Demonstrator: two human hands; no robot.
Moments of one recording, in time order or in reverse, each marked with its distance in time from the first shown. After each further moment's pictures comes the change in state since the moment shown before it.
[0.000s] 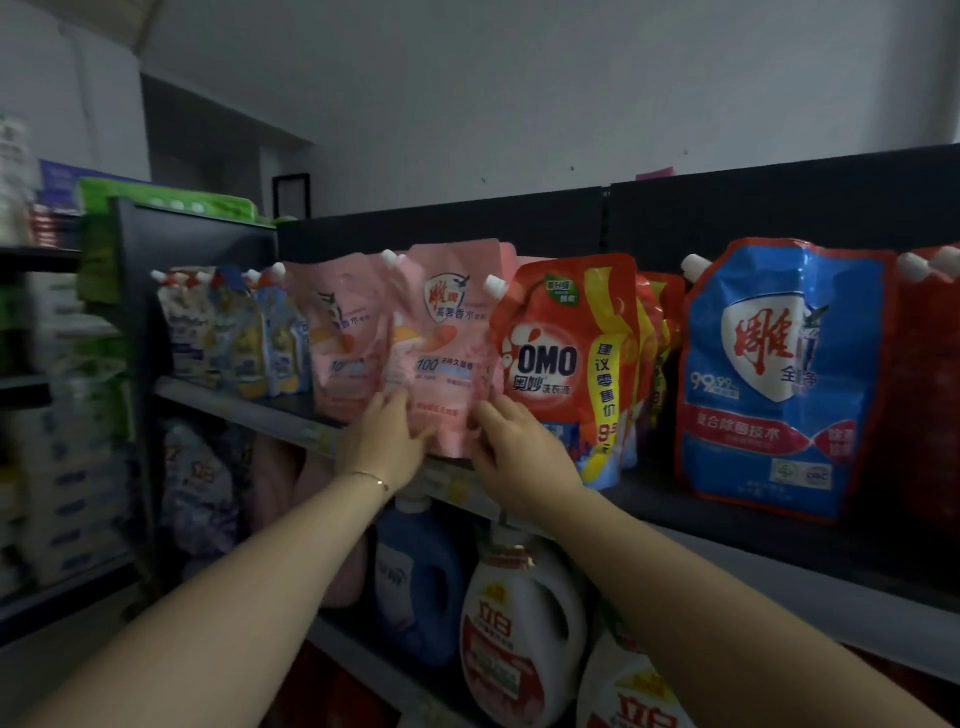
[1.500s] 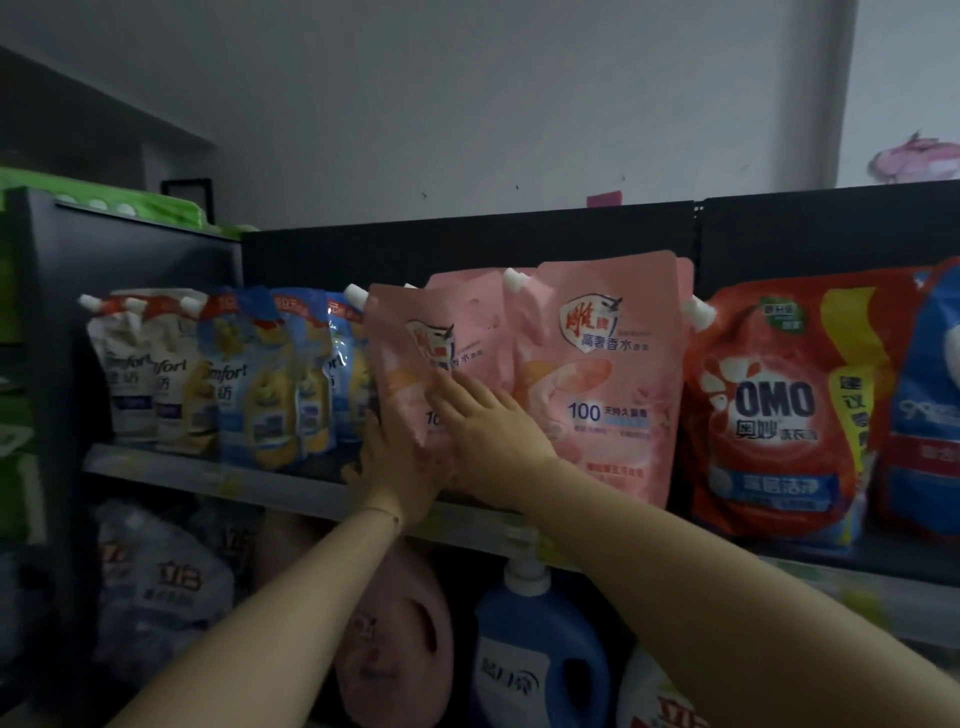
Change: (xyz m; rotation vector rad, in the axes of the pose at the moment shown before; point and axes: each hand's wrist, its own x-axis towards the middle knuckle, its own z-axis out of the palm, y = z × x) left_hand 0.150 -0.183 0.033 -0.169 -0.192 0.047; right_hand 0.189 -0.099 0.141 -0.494 -0.350 0.030
